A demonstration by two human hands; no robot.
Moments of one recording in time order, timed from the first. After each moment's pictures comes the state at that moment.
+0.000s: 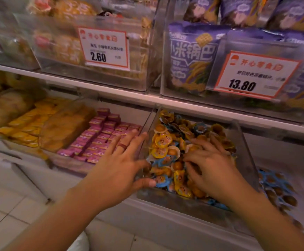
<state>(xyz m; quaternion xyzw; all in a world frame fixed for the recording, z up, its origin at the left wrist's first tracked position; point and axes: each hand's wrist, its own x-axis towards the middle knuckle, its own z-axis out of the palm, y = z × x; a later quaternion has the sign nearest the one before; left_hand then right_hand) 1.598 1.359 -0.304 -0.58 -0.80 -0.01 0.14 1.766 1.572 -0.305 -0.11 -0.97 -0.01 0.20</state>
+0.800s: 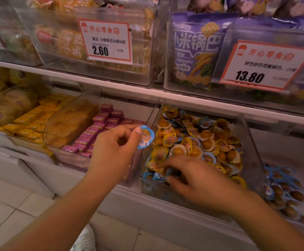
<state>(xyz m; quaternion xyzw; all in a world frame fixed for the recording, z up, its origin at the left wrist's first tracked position) 1.604 1.370 -0.286 -0.34 -0.74 -0.57 0.07 1.754 1.527 -0.297 -0.02 -0.98 0.18 0.08</state>
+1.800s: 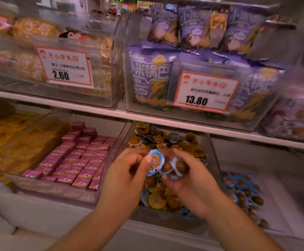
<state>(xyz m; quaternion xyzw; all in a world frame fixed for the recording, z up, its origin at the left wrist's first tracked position) 1.658 1.421 -0.296 -0.43 -0.68 -0.59 0.03 1.769 1.537 -0.269 -0.26 -0.39 0.86 0.19</state>
